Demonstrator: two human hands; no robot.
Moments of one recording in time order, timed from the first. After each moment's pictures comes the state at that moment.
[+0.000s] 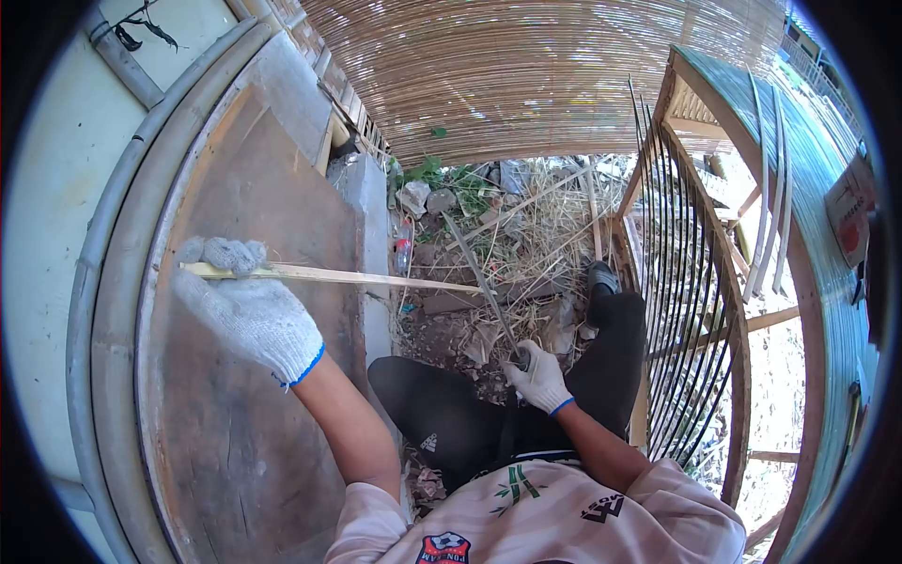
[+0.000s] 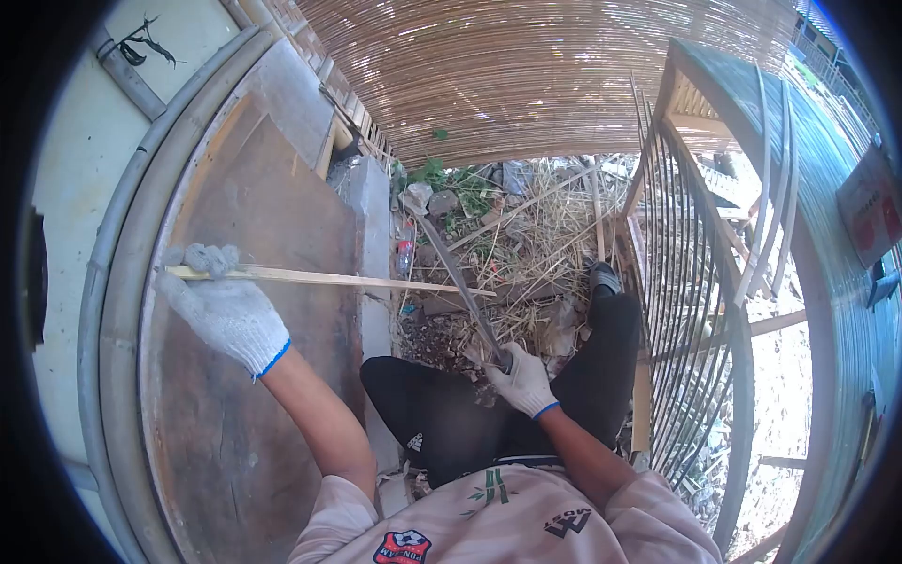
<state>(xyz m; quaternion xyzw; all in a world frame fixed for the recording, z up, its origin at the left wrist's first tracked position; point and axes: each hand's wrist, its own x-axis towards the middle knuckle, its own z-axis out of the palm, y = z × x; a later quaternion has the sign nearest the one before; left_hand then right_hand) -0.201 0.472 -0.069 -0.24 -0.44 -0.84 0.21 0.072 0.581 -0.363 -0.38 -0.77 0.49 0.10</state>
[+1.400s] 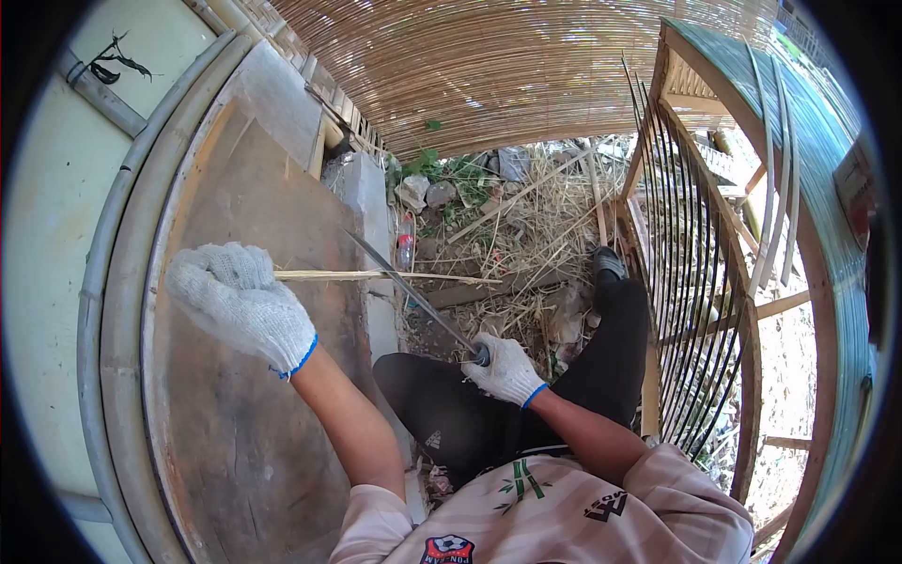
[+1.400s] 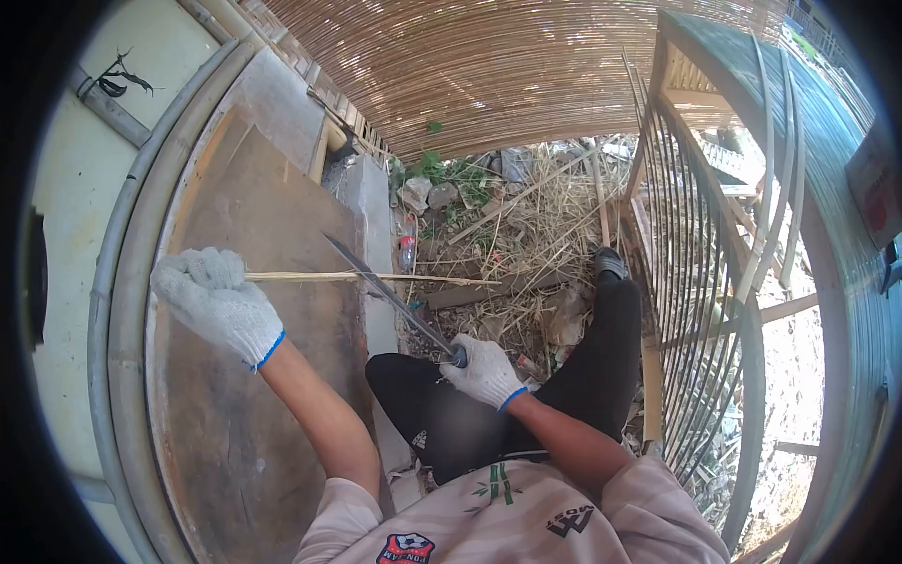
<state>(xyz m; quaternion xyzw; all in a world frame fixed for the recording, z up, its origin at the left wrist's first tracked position) -0.185 0.511 -0.063 -0.25 -0.47 -0.81 0.25 0.023 0.576 -0.318 -0.27 -0.78 0.56 0.09</state>
